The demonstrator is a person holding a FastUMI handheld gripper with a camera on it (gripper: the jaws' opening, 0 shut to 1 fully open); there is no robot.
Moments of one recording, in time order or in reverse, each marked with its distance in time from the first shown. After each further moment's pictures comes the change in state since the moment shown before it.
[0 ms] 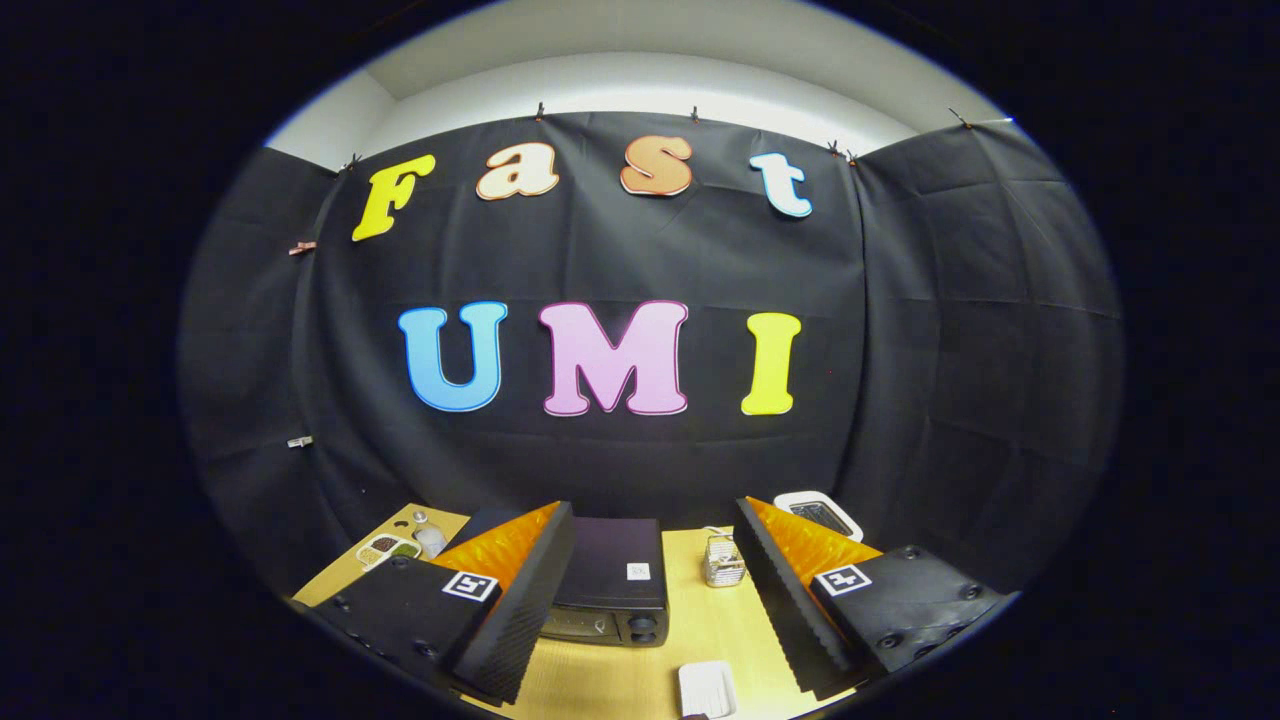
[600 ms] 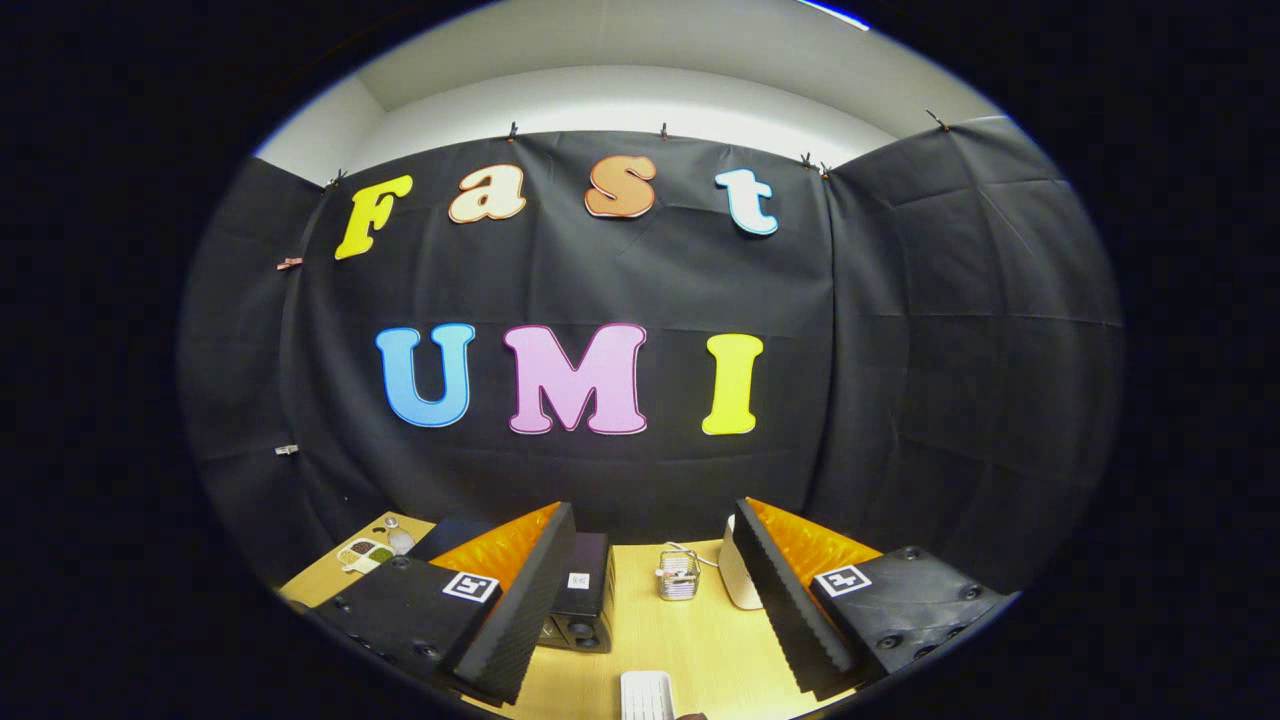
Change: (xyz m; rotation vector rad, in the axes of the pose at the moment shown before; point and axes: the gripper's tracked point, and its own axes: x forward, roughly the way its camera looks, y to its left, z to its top) arm -0.015 -0.072 0.018 -0.007 -0.023 -0.040
